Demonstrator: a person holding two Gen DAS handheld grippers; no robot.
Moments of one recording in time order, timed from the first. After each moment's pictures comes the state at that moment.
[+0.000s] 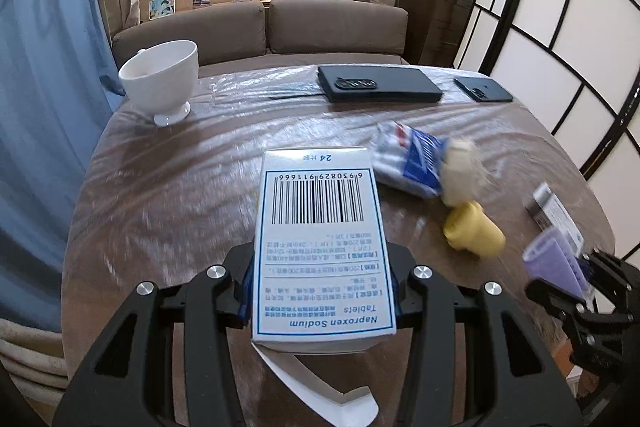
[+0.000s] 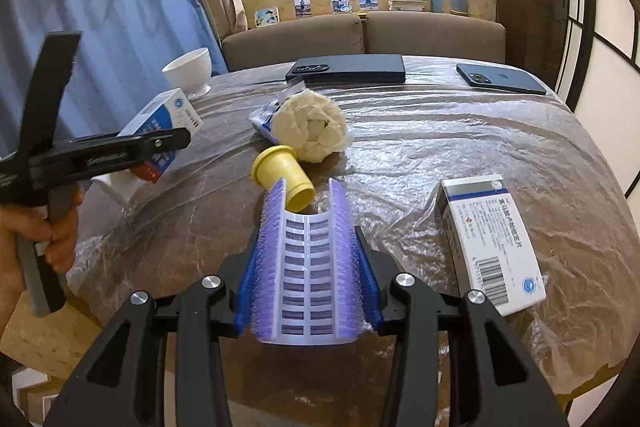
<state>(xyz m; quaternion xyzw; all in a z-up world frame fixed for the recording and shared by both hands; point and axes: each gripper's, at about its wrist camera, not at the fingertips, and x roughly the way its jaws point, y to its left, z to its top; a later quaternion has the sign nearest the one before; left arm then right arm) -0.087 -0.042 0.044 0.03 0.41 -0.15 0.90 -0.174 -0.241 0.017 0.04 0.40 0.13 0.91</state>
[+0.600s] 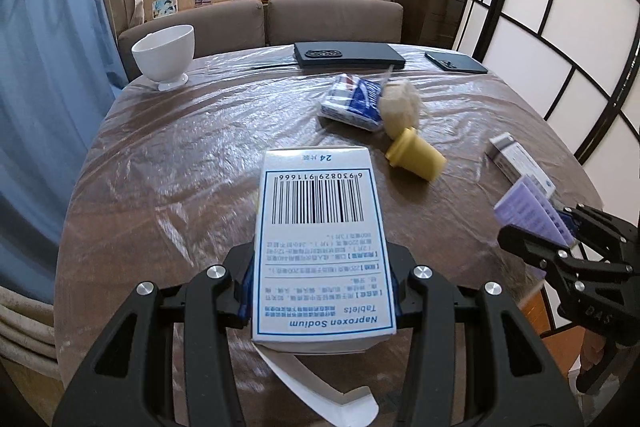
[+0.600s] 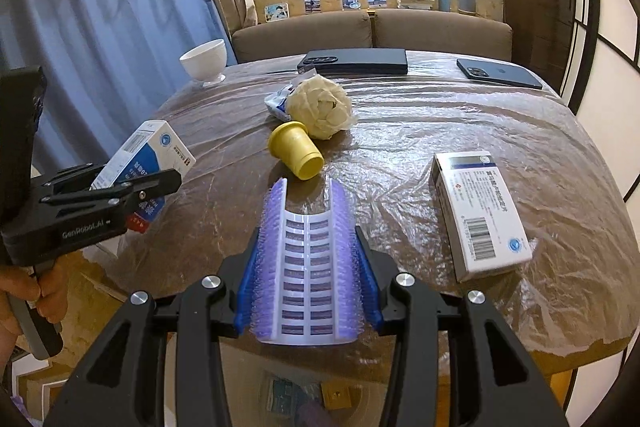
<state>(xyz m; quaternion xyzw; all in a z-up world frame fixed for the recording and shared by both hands) -0.159 -0.060 0.041 0.03 0.41 -0.14 0.90 -0.210 -0.247 0.024 0.04 0.40 0.15 0.90</state>
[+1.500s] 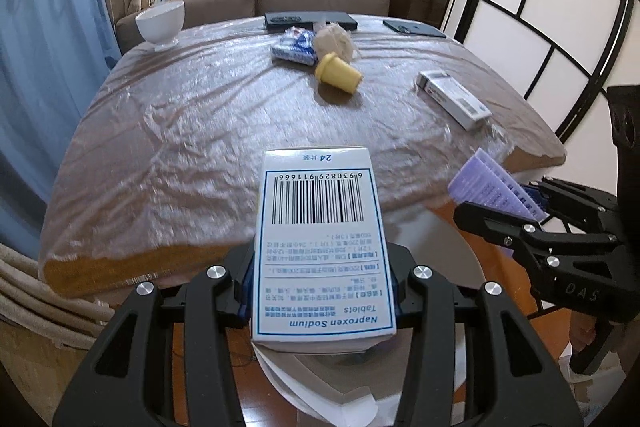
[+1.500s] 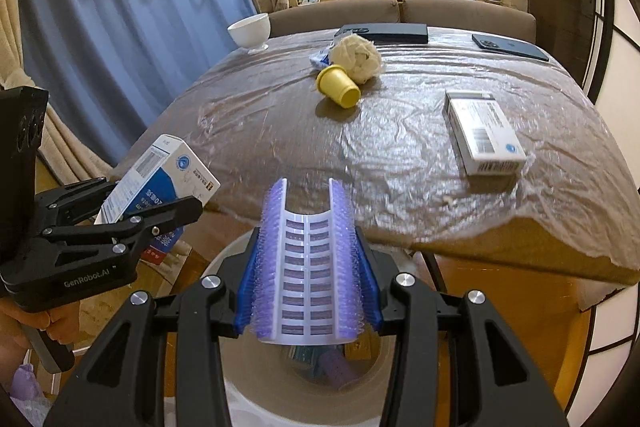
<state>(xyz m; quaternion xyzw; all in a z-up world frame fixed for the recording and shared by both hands) -0.261 -0.084 0.033 0.03 0.43 -0.15 0.89 -0.288 -0.256 0.019 0.04 0.42 0.21 0.88</state>
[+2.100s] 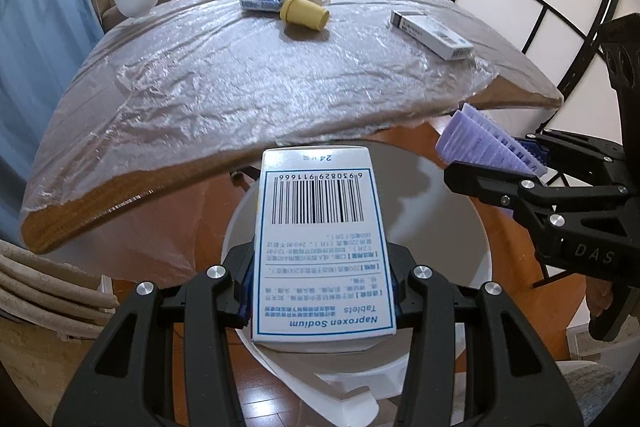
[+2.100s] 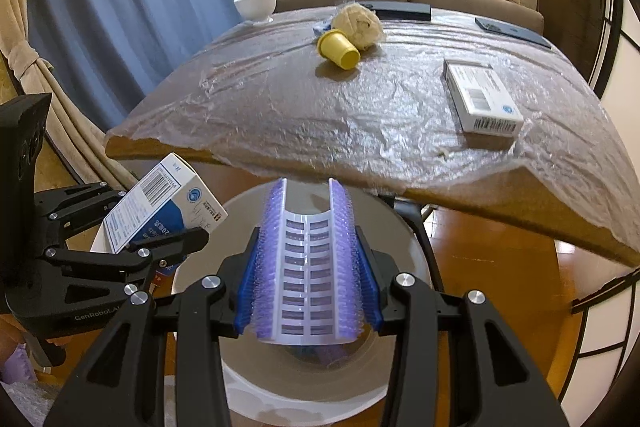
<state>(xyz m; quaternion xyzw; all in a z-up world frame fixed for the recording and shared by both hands) -0.286 -0.105 0.000 0.07 0.47 -0.16 0.87 -0.304 -0.263 -0.001 0.01 0.45 0.21 0.87</state>
